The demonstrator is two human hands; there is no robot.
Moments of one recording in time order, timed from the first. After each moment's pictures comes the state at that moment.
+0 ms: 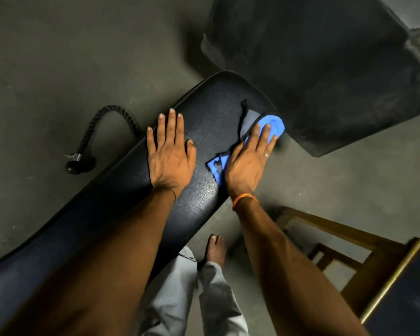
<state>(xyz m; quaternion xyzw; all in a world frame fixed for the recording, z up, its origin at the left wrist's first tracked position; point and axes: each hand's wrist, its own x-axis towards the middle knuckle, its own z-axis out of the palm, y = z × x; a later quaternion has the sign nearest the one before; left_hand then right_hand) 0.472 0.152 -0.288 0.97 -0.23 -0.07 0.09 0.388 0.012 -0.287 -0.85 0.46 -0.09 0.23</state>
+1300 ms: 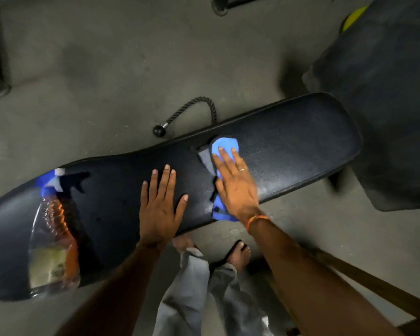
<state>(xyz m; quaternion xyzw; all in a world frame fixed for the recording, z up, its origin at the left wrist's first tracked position) 0.285 0.391 -0.261 0.99 -0.03 -0.08 0.07 0.336 0.171 -0.260 -0.97 -0.10 0.08 0.18</state>
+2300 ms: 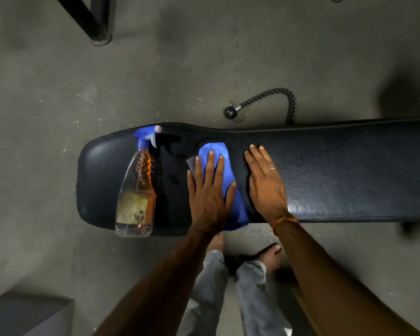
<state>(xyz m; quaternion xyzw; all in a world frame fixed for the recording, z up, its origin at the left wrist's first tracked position) 0.259 0.438 -0.257 0.98 0.13 -0.08 0.08 0.333 0.291 -0.274 -0.94 -0.19 0.06 0.29</state>
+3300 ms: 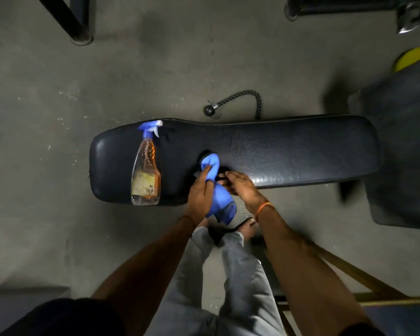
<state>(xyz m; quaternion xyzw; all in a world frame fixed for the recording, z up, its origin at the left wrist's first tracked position) 0.201 0.429 -0.153 0.79 0.26 -0.13 0.54 0.264 0.298 -0.146 -0.66 0.22 0.41 0.59</state>
